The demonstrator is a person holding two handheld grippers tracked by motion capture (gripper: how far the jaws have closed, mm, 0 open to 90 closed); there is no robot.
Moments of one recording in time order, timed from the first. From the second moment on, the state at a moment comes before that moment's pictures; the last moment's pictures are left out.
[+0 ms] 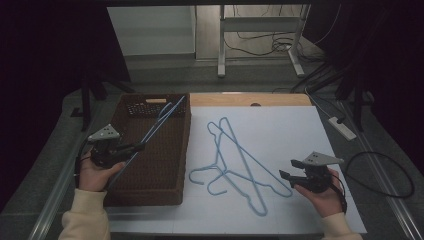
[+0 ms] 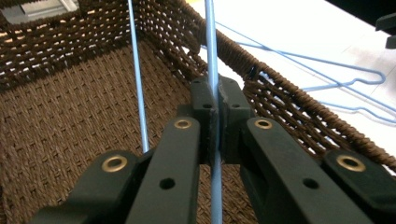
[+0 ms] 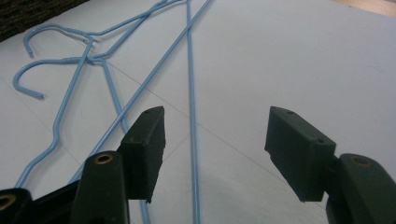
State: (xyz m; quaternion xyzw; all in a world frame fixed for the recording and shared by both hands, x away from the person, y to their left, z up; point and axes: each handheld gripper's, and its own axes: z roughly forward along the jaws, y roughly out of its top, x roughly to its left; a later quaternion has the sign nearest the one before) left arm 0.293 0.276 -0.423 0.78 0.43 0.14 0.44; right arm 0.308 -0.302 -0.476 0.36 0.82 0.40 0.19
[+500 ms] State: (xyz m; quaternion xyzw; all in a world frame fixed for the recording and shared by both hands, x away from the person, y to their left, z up) left arm 0.305 0.276 -0.441 0.79 0.45 0.11 0.40; right arm 0.309 -0.301 -0.476 0.36 0.82 0.40 0.19
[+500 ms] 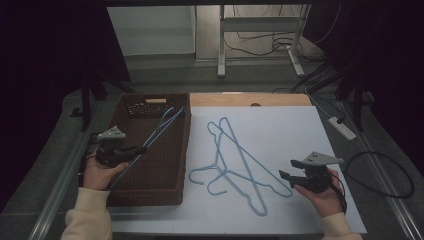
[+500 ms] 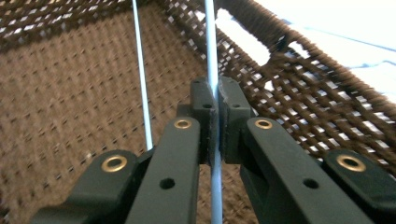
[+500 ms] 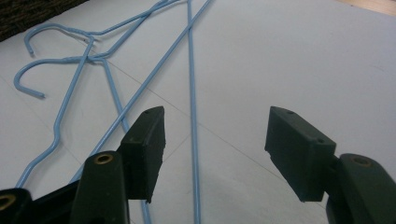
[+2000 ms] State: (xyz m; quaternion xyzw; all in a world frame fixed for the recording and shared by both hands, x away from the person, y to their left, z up) left arm 0.322 0.284 -0.465 0.77 0.58 0.17 0.21; right arm 0.309 -0.300 -0.477 0.36 0.82 0.40 0.19
